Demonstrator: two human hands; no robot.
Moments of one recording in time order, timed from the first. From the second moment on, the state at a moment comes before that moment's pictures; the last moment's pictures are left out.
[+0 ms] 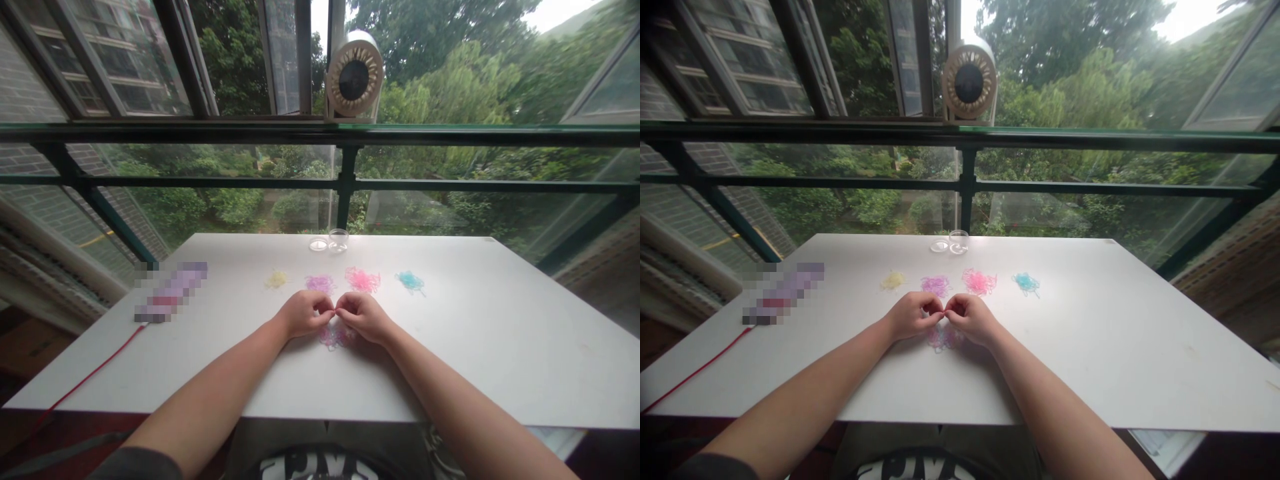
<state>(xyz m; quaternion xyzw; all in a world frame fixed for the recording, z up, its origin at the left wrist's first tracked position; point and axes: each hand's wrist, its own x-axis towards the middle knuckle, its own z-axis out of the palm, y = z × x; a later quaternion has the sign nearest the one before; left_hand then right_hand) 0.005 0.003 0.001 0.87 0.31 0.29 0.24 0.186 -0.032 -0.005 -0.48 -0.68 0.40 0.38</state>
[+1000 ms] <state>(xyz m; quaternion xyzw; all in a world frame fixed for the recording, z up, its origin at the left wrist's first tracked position) -0.002 0.006 0.006 0.87 0.30 0.29 0.28 0.196 -0.031 -0.003 -0.46 -0.75 0.28 0.38</state>
